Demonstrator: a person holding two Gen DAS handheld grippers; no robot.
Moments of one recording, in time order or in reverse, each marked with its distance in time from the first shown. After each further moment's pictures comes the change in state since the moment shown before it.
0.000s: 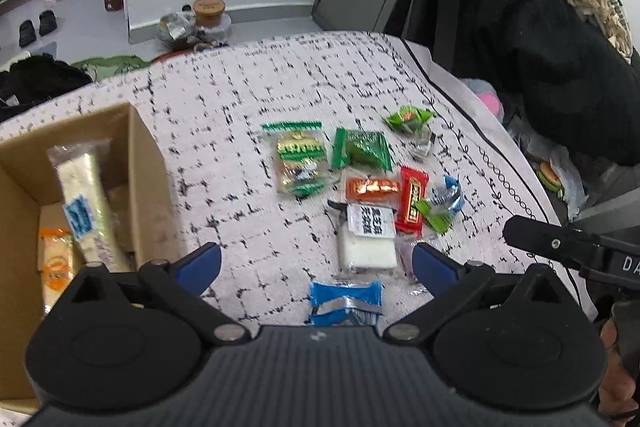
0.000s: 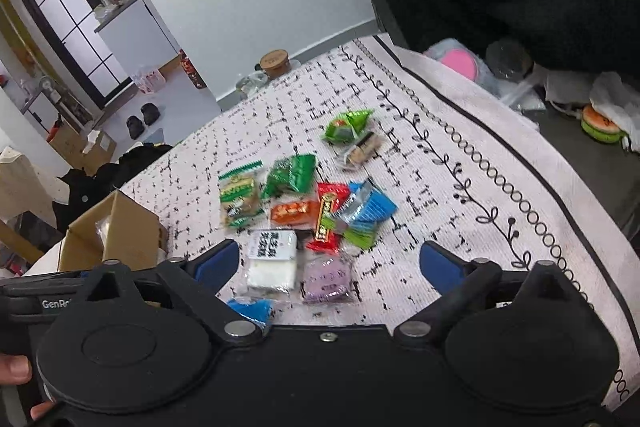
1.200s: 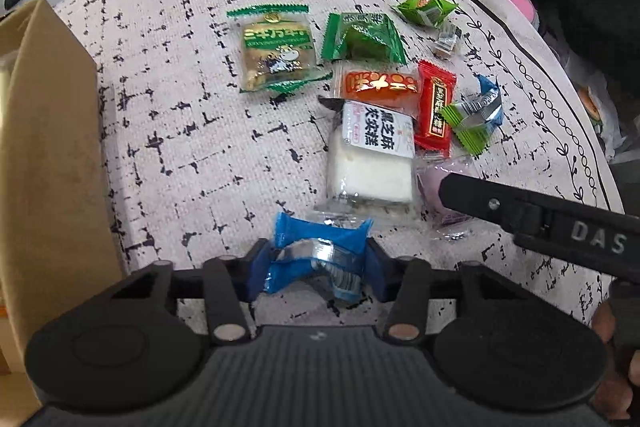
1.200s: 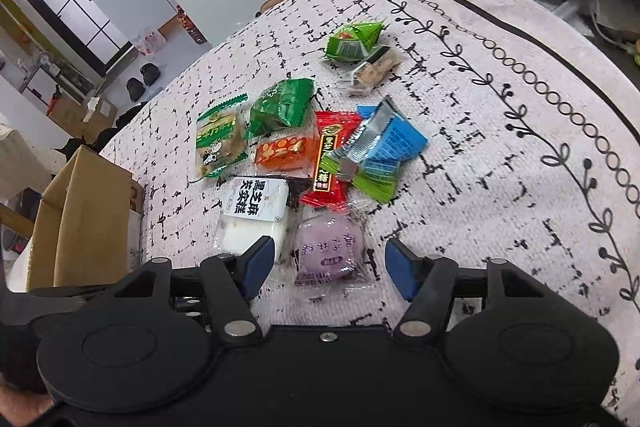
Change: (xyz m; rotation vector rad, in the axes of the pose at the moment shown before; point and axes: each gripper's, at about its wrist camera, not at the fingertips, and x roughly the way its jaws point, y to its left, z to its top) left arm 0.078 -0.017 -0.028 0.023 0.209 0.045; right arm 0.074 -0.001 -0.021 0.005 0.136 0.041
